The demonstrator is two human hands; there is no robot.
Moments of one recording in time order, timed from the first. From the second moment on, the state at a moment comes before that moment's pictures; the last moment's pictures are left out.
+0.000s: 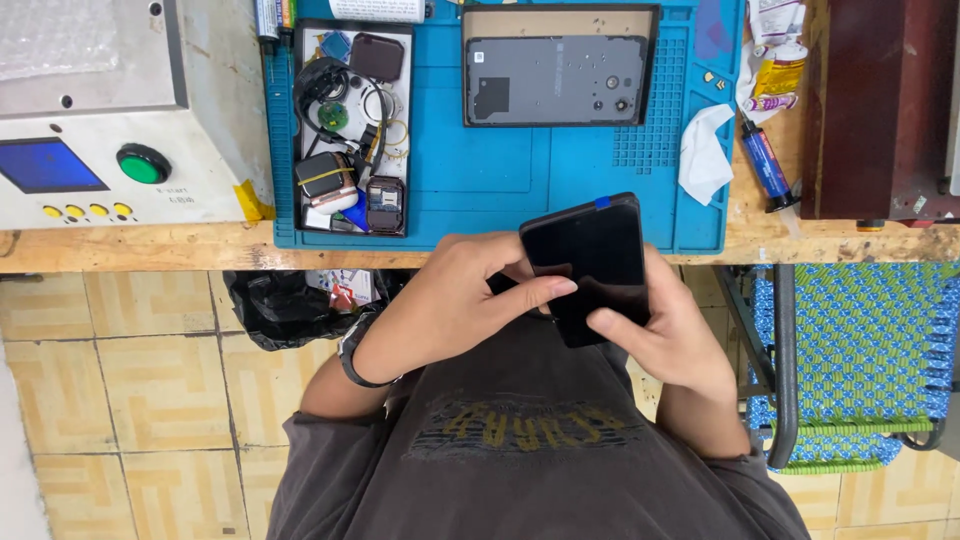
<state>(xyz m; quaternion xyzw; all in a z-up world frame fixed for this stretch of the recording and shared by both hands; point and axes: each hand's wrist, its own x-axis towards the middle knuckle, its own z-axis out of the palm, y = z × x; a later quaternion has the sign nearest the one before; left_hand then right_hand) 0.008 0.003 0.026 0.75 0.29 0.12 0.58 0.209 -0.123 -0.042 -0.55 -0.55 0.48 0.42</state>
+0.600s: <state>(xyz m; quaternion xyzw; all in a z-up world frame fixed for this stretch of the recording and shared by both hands) 0.040 0.031 -0.022 0.85 0.39 0.33 0.16 0.207 -0.133 -0.040 -0.44 -0.21 0.62 0.62</state>
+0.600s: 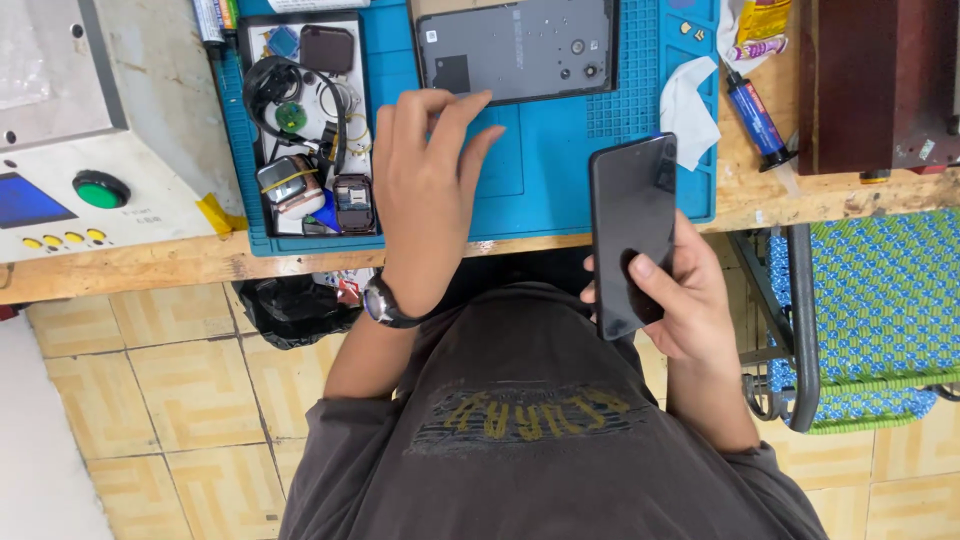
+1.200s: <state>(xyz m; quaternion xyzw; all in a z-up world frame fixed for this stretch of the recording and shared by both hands) 0.019 -0.001 -0.016 0.90 0.37 0.21 0.01 0.228 -0.143 -0.048 -0.40 -0.17 0.56 0.71</state>
